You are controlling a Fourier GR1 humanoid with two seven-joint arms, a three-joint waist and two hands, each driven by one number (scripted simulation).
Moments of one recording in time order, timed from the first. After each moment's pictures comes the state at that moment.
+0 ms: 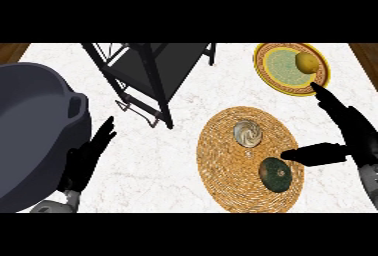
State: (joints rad) left arm -0.05 0.34 -0.25 -1.38 0.12 0.09 0.03; right arm -0.23 -0.70 0.32 -1.72 -0.06 -0.25 0.60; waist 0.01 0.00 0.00
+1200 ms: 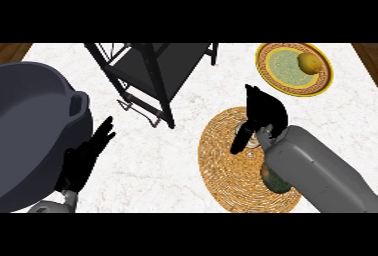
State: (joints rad) left arm -0.04 0.33 -0.23 -1.39 0.11 0.06 0.03; right arm -0.71 -0.39 0.66 -1.36 0.31 0.05 1.18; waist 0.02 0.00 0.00
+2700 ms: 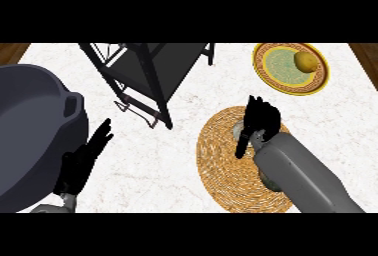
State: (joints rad) left arm -0.02 0.30 -0.18 -1.39 0.07 0.03 0.01; right arm -0.64 -0.27 0.59 -1.18 0.54 0.14 1.14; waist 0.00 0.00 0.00
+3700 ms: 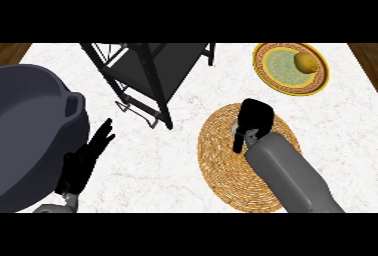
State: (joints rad) left arm -0.01 0.26 -0.13 -1.38 0.01 -0.01 0.00; right arm -0.62 -0.16 0.47 -1.06 0.79 0.15 1.02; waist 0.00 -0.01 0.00
